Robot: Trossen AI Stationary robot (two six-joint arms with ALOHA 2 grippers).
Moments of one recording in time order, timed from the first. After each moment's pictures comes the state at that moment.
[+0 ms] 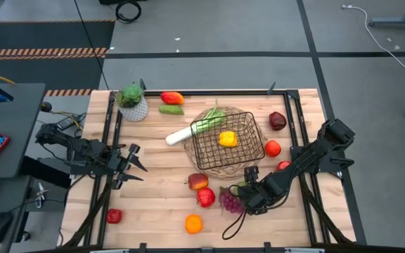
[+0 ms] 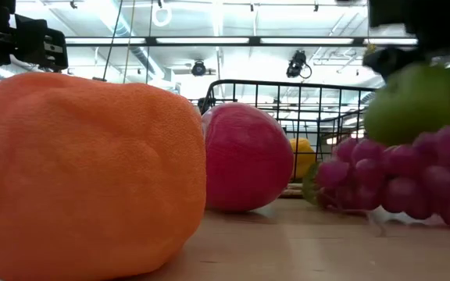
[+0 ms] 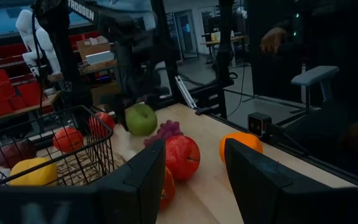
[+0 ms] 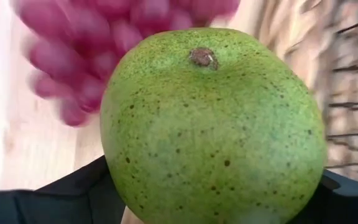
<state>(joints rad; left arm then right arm) -0.39 0.03 0.01 0.08 0.02 0.19 0.62 1.70 1.14 -0.89 0.29 0.44</state>
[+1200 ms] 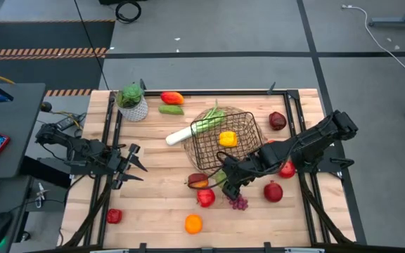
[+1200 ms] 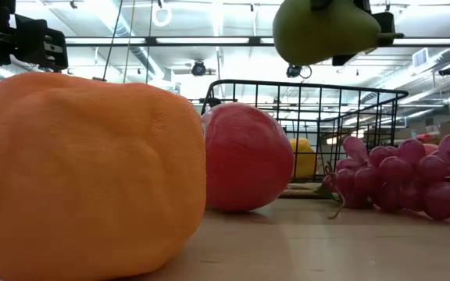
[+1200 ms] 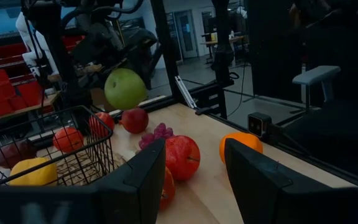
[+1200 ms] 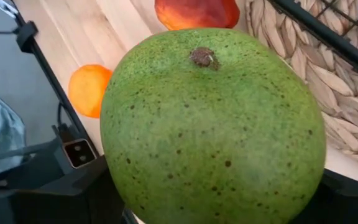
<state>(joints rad) -0.39 0.03 0.01 0.08 0.02 0.19 0.37 1.60 1.32 -0.77 0.00 1.08</state>
